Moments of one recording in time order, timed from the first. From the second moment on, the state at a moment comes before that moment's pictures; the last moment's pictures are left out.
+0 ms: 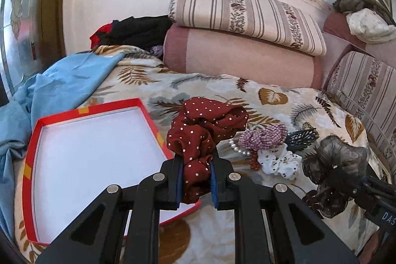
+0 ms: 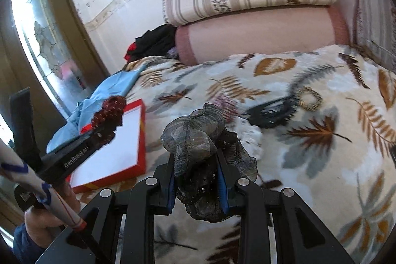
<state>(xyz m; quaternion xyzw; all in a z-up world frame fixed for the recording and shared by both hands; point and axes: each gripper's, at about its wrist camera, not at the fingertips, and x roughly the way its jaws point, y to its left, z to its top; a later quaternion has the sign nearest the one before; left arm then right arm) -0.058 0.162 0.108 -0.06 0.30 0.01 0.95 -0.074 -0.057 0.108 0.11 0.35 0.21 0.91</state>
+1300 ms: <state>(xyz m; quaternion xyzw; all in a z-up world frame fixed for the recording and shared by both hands) -0.009 0.393 0.092 -0.17 0.35 0.18 0.90 0.032 0.183 0.135 0.05 0.41 0.34 0.85</state>
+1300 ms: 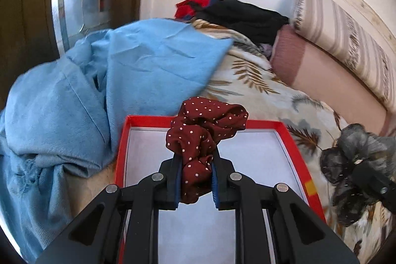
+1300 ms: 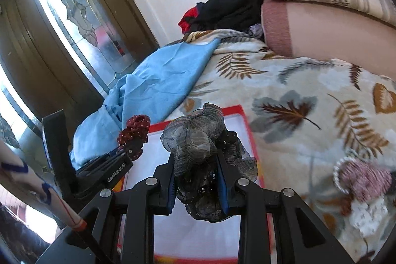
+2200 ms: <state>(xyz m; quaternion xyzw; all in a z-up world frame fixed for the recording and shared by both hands) 0.024 0.419 0.045 -0.21 0.40 0.23 0.86 0.122 0.263 0.057 0.03 0.47 0.30 0.83</state>
